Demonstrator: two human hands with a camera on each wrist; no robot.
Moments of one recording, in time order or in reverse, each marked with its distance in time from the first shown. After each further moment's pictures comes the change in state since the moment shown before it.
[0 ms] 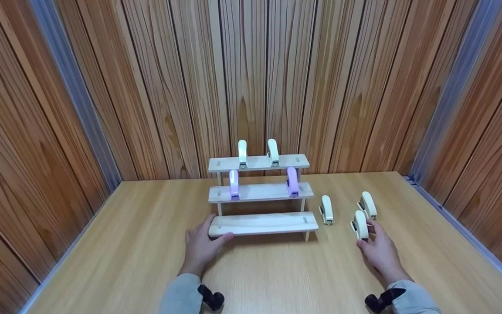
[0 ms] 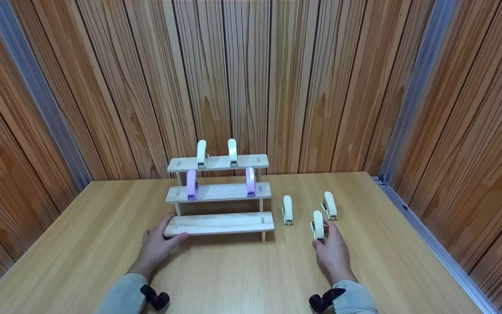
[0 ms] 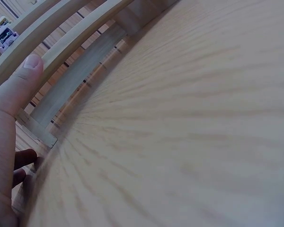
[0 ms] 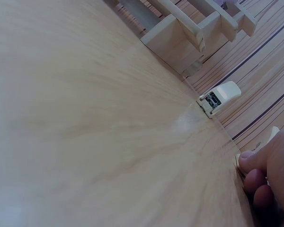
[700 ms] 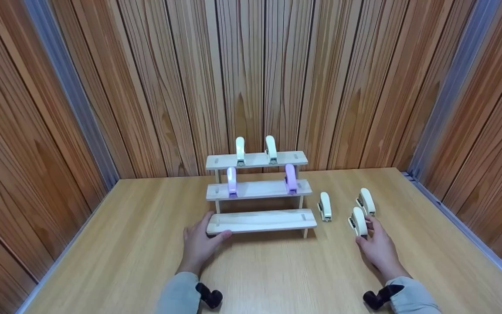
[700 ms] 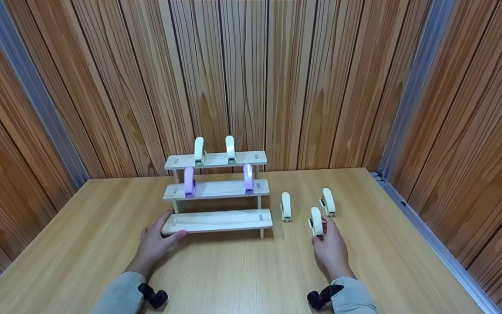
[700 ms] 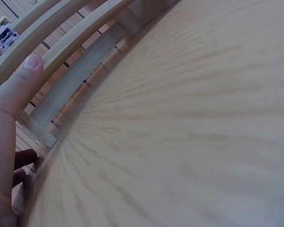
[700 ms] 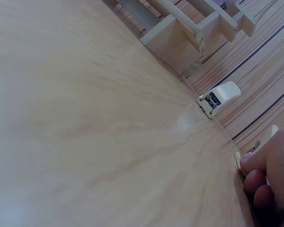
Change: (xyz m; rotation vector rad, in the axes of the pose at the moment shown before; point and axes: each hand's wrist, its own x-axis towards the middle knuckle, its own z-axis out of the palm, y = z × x) left_hand 0.001 -0.001 0.001 0.032 0.009 0.012; right_hand -0.001 0.003 0.004 -0.056 0.060 -0.089
